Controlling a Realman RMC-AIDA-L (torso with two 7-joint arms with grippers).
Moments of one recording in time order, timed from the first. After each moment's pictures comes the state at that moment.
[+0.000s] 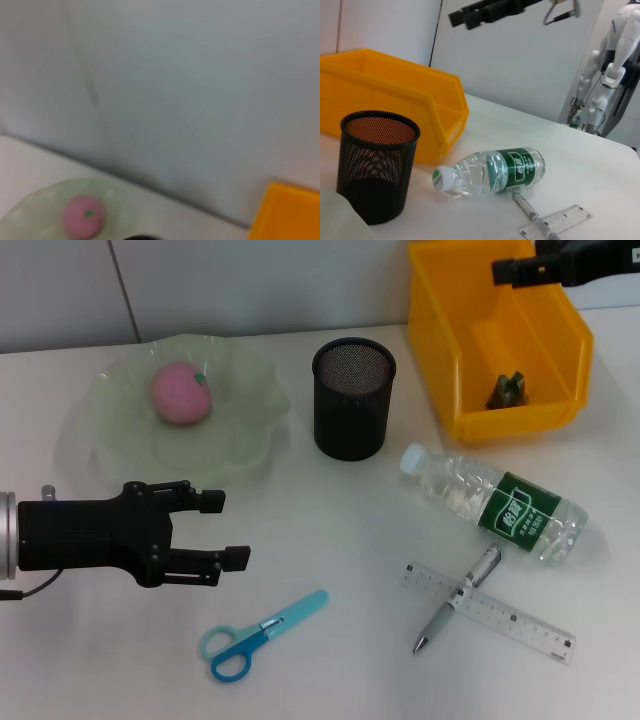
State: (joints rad) left arm -0.52 -2.03 0.91 0.73 1.94 1.63 -1.47; right arm 0.63 2.01 -0.72 -1.31 -2.24 -1.47 2.19
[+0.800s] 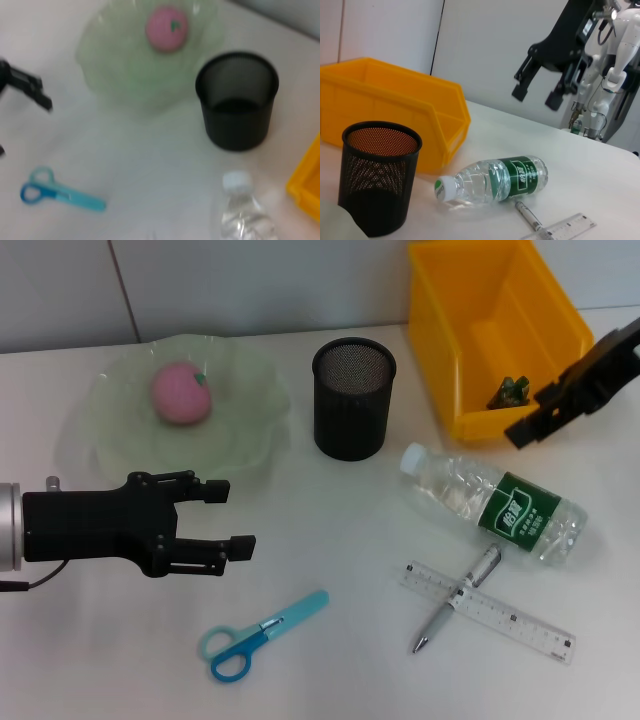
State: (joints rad) left arm -0.54 -2.04 0.90 0.73 1.94 1.62 -1.47; right arm 0.83 1.95 -0.84 -1.28 -2.59 -1.95 2.33
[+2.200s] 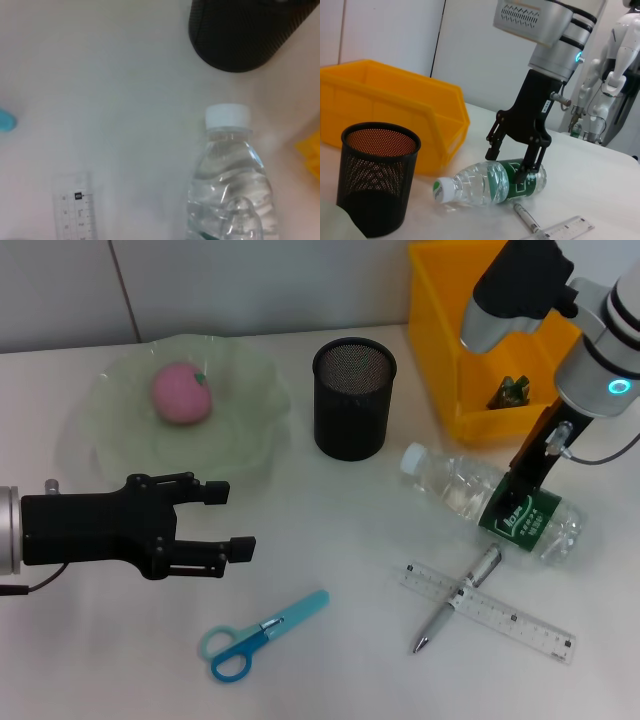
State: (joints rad) left arm -0.53 -2.04 0.89 0.74 1.94 1.63 -1.46; right arm 0.89 2.05 -1.13 -0.97 -2.86 -1.59 2.31
